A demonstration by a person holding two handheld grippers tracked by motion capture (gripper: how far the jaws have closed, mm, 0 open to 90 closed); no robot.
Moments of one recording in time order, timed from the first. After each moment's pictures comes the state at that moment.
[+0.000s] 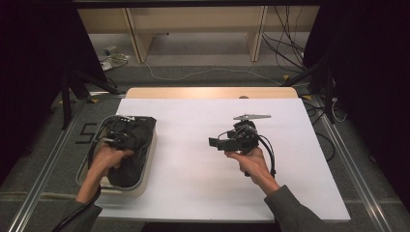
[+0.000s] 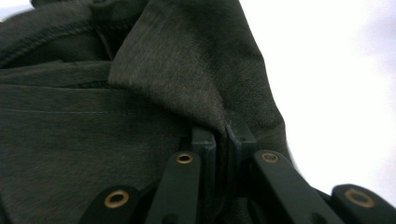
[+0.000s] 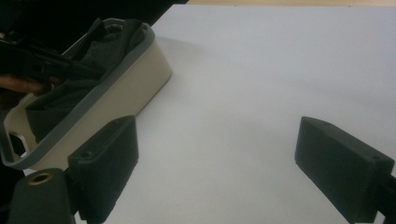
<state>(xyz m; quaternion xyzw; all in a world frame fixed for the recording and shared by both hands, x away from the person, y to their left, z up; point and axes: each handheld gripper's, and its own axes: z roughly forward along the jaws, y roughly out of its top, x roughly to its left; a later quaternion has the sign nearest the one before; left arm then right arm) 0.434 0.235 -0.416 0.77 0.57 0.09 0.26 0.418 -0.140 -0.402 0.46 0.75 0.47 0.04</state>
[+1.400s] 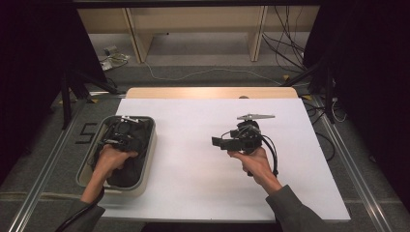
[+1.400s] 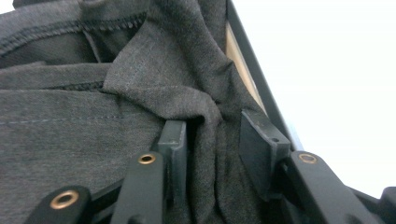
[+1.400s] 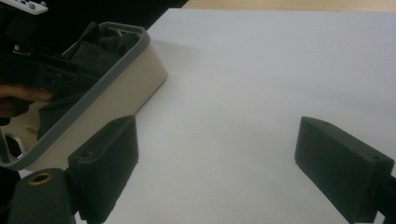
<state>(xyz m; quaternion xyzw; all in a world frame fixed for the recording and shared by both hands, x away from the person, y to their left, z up) 0.436 0.232 -0.423 0.77 0.57 0.11 0.26 0.417 -0.148 -0.400 0.46 0.75 0.47 0.04</state>
